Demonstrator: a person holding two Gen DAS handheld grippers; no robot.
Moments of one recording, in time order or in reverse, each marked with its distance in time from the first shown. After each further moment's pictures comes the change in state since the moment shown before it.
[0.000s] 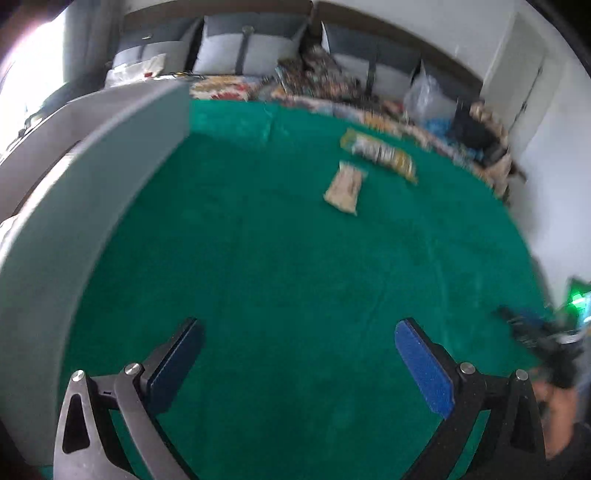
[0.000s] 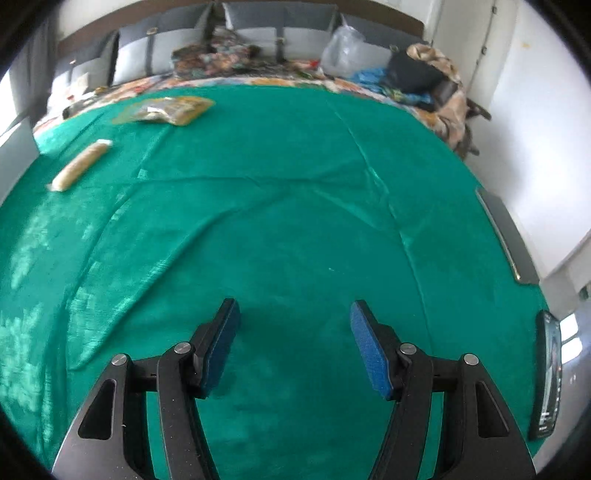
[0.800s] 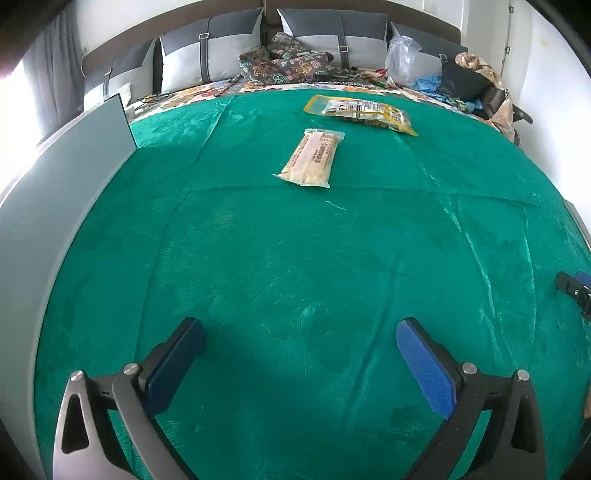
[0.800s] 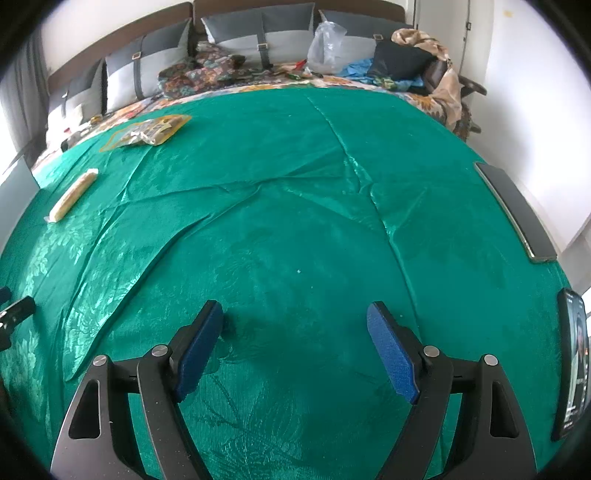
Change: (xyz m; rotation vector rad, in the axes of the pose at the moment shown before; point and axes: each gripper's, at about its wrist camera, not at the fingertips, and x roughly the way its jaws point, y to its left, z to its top) left arm 0.072 -0.049 0.001 0.181 0.000 0.089; right arm 0.001 -0.026 -0.016 0.099 -0.013 0.061
